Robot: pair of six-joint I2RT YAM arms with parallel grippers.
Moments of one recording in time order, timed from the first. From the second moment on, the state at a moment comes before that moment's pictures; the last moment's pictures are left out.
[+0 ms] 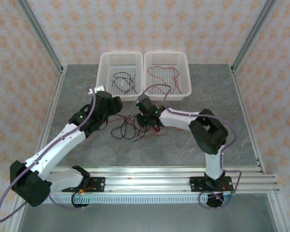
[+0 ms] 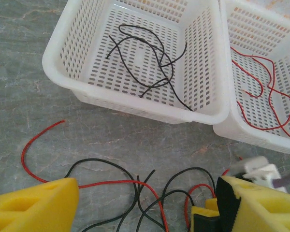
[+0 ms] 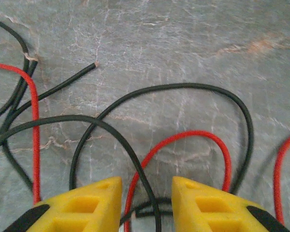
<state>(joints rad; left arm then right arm) -0.47 1.14 0.98 -0.51 -0.36 -0.67 0.80 1.95 1.27 -0.32 0.07 0.31</state>
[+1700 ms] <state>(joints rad) -0.48 1.39 0.76 -0.06 -0.20 -0.63 0.78 1.54 1.34 -0.35 0.05 0.46</state>
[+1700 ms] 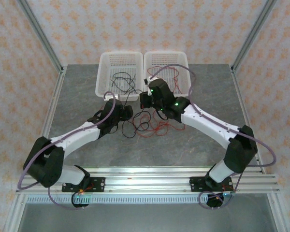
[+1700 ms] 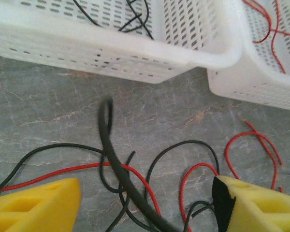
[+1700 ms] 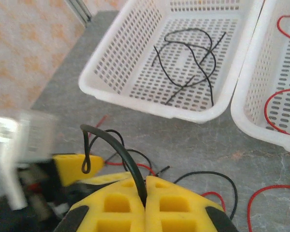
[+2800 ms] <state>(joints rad) -0.50 1.68 0.81 0.13 -0.36 -0.62 0.73 1.32 1.46 -0.49 0.05 0.55</state>
